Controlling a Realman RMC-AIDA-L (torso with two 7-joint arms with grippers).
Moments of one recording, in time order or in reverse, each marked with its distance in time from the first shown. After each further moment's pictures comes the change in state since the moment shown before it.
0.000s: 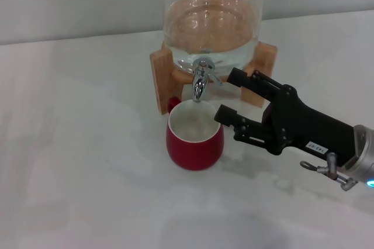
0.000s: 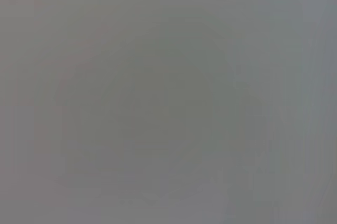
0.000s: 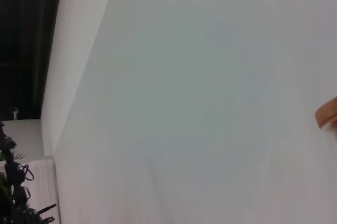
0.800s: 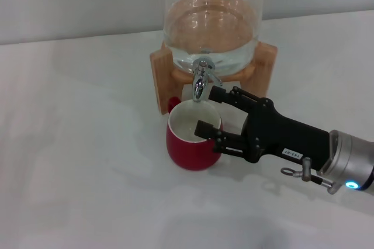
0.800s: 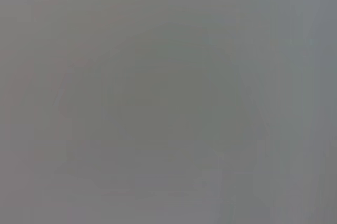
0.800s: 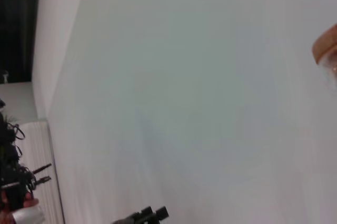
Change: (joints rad) left arm -0.005 0.000 0.011 0.000 0.000 0.007 0.000; right arm 0.023 0.010 -0.047 -0.011 -0.014 0.138 0.012
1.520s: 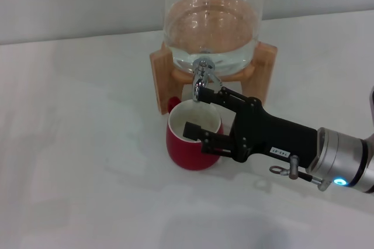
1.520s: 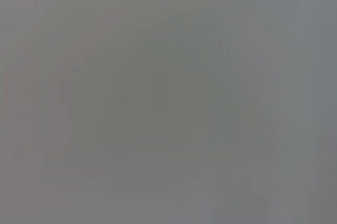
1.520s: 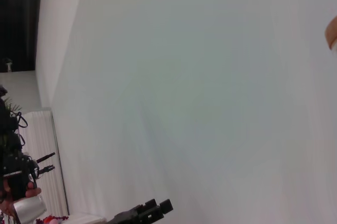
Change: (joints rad) left arm -0.012 0.001 0.000 0.025 0.000 -0.008 0.000; right arm 0.011 0.002 -0.024 -0.044 0.000 0.067 0.000
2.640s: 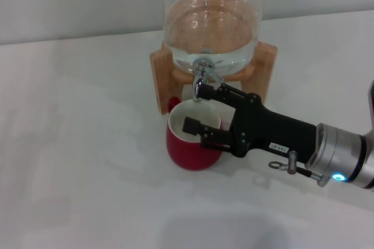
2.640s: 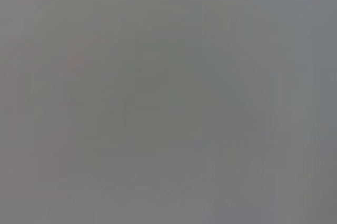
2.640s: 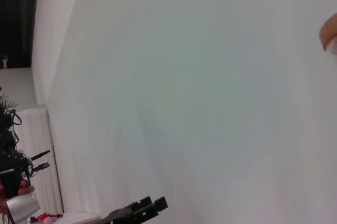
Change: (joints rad) left arm -0.008 0.002 0.000 0.000 0.000 0.003 0.000; right arm 0.004 -0.006 -0.002 -0.012 0.011 0.023 0.001
